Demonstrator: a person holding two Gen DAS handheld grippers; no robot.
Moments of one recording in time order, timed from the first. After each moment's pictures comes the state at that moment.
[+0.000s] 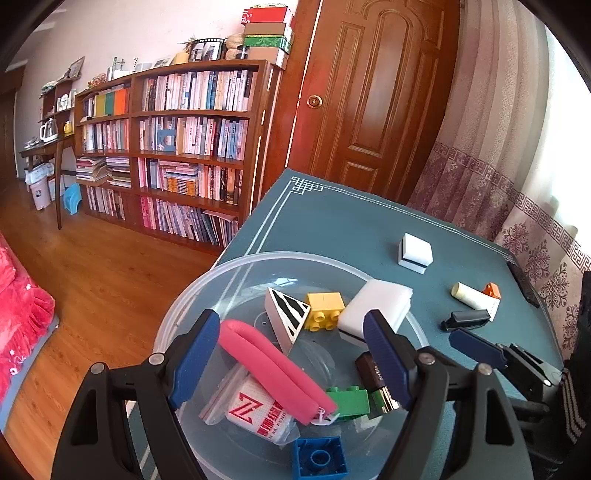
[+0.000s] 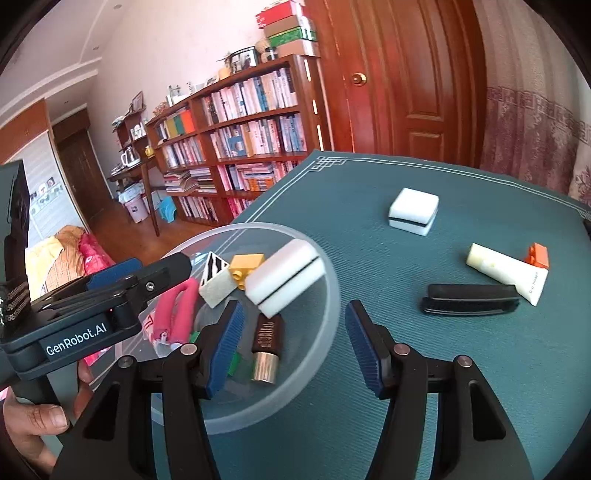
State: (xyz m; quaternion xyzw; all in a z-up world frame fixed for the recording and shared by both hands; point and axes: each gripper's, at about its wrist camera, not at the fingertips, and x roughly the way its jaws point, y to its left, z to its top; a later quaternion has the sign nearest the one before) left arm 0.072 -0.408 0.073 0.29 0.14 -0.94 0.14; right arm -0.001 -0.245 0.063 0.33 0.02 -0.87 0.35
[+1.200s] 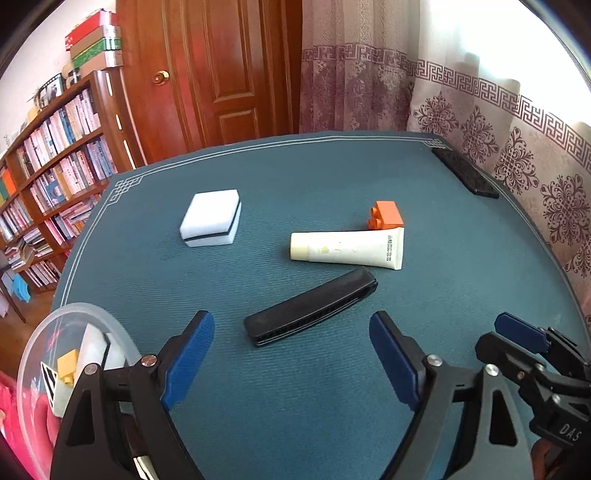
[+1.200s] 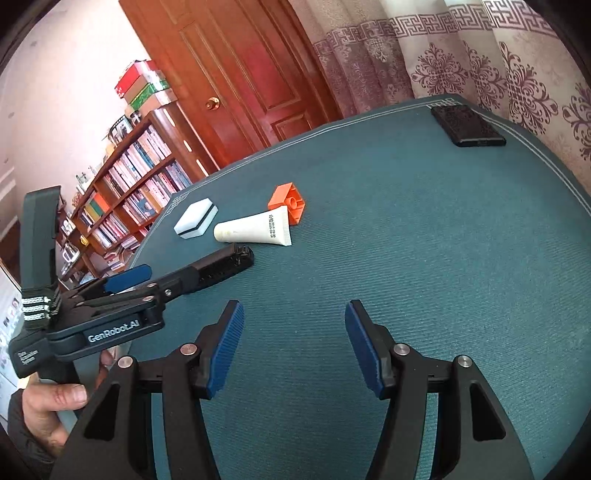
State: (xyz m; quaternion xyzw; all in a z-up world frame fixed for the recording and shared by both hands) left arm -0.063 -0.212 0.057 0.40 -0.03 -0.92 -0.01; right arm -0.051 -0.020 0.032 0.37 -0.16 -0.89 0.21
